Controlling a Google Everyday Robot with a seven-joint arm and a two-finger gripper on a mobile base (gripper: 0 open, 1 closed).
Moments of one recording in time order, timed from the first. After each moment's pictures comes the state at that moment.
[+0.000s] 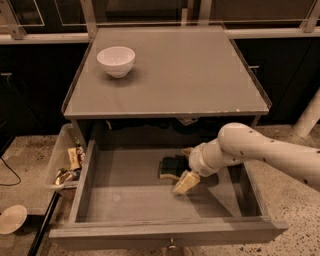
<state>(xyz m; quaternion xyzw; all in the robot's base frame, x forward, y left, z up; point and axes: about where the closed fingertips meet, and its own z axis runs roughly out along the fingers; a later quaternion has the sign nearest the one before) 0.546 -0.091 0.597 -0.59 0.74 0.16 0.27</state>
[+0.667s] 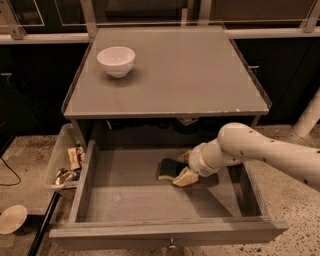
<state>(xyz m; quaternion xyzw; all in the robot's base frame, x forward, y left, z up) 0.546 -0.091 0.597 -0.59 0.74 0.16 0.27</state>
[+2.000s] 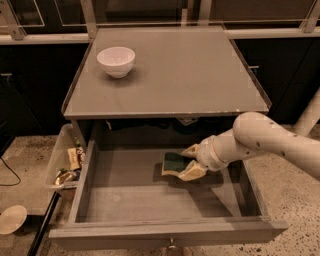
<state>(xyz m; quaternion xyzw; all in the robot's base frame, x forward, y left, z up) 0.534 -0.099 0.645 -0.60 0.72 0.18 0.29</state>
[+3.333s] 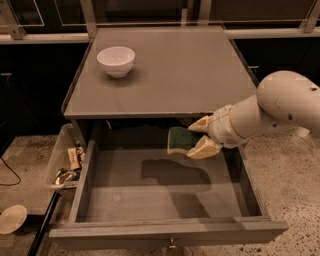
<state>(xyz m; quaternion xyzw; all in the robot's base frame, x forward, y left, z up) 0.522 -0.111 0.775 -0.63 0.70 0.12 0.32</state>
